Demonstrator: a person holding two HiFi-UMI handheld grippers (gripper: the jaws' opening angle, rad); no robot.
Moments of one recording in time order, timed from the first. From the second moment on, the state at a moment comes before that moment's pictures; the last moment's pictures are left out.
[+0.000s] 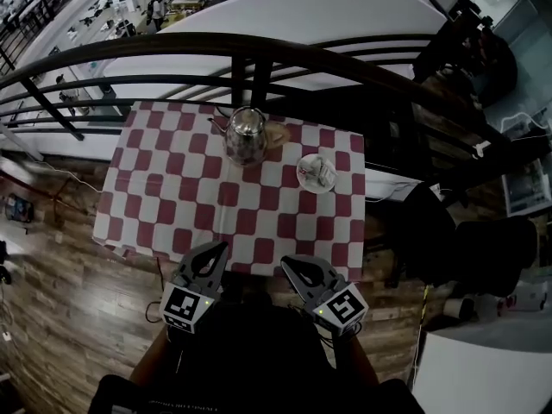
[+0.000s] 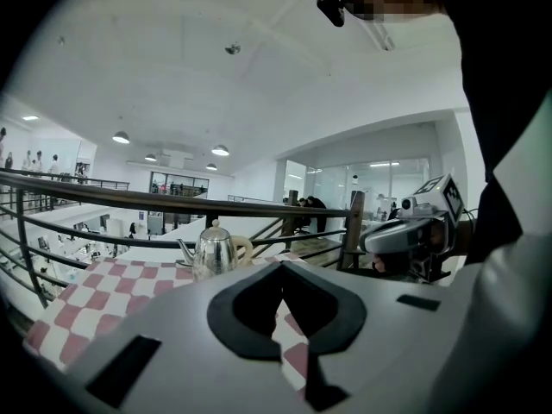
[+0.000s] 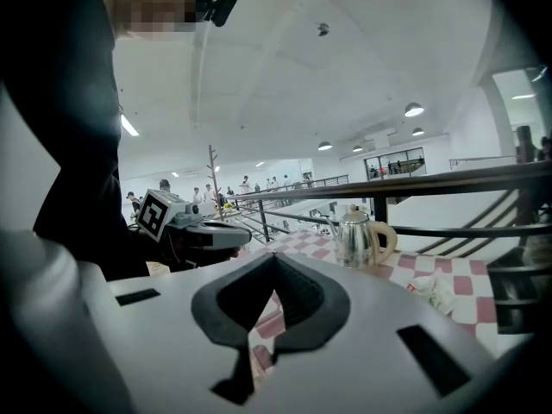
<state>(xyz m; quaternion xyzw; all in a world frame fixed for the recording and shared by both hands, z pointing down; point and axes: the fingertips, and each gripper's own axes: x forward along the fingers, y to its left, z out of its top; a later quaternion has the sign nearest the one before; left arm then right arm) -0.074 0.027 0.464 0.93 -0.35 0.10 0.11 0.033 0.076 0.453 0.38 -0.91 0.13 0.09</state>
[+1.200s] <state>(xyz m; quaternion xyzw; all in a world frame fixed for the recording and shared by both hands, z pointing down) -0.056 0.104 0.471 0.91 -0.38 0.10 0.12 0.050 0.136 0.466 0.38 -0.91 0.12 0.08</state>
